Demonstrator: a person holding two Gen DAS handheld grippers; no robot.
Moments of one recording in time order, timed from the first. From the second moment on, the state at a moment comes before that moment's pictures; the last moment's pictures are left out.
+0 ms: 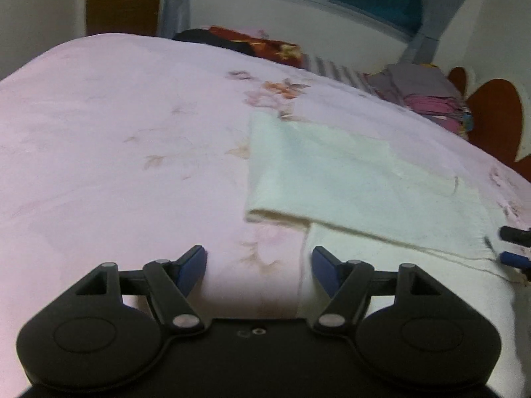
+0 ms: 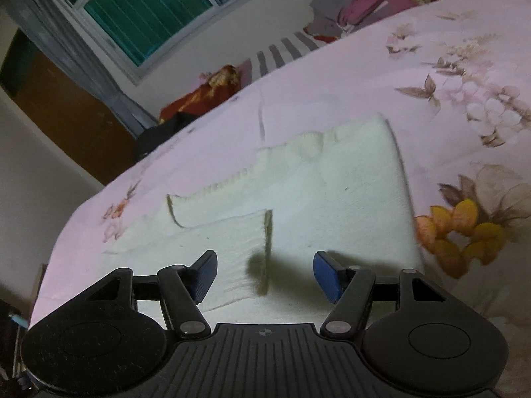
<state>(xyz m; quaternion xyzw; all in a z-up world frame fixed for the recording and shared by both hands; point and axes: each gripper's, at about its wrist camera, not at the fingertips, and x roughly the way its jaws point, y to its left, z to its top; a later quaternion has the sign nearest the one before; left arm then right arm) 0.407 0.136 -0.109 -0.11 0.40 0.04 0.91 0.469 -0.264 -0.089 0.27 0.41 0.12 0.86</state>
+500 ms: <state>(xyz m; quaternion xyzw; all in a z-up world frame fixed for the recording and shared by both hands) 0.447 0.128 -0.124 -0.05 0.40 -0.01 0.91 0.482 -0.215 -0.092 0.19 0.42 0.12 0.88</state>
